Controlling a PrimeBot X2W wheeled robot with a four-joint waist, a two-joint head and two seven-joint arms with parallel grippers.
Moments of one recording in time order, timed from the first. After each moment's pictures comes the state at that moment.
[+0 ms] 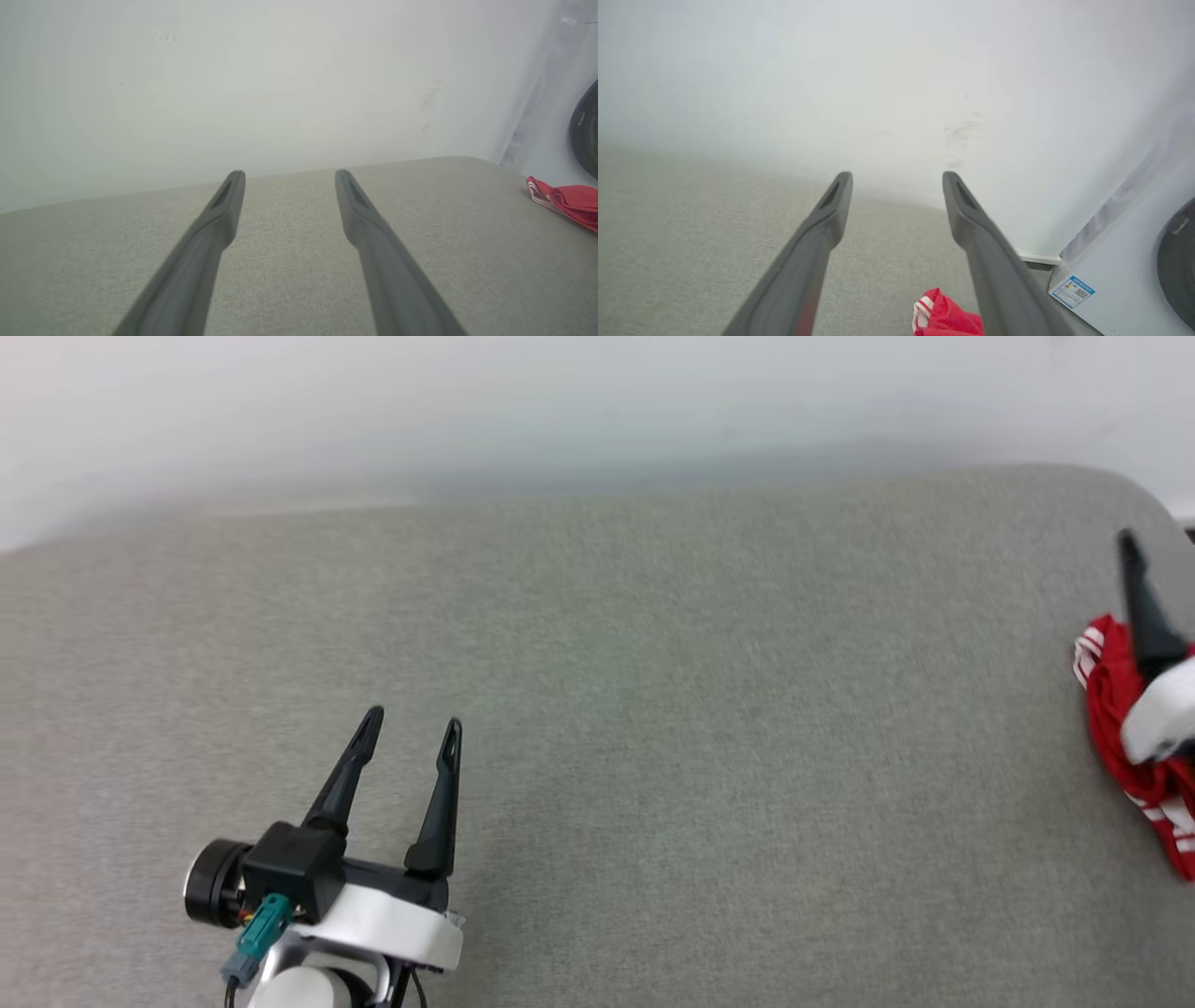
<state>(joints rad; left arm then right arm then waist) -0.09 0.11 -0.13 0.02 -0.15 -0.10 -0.26 -0.51 -0.44 -0.01 0.38 0.15 0.13 -0.05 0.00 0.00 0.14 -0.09</state>
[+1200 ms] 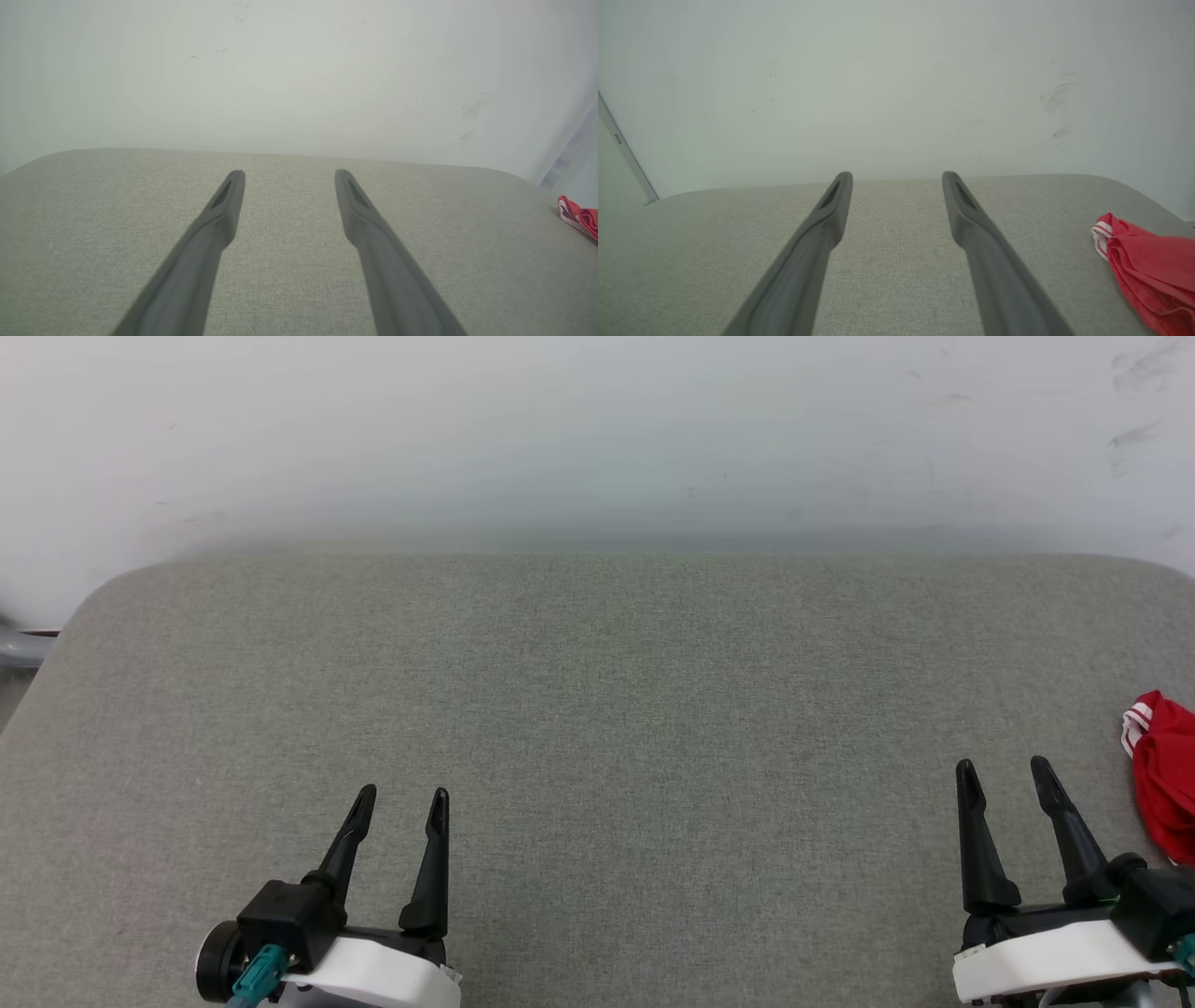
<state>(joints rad) 0.01 0.05 -0.07 0.09 -0.19 -0.12 -0.26 0.02 -0.06 -0.06 0.05 0.18 0.13 -0.26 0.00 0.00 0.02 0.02</state>
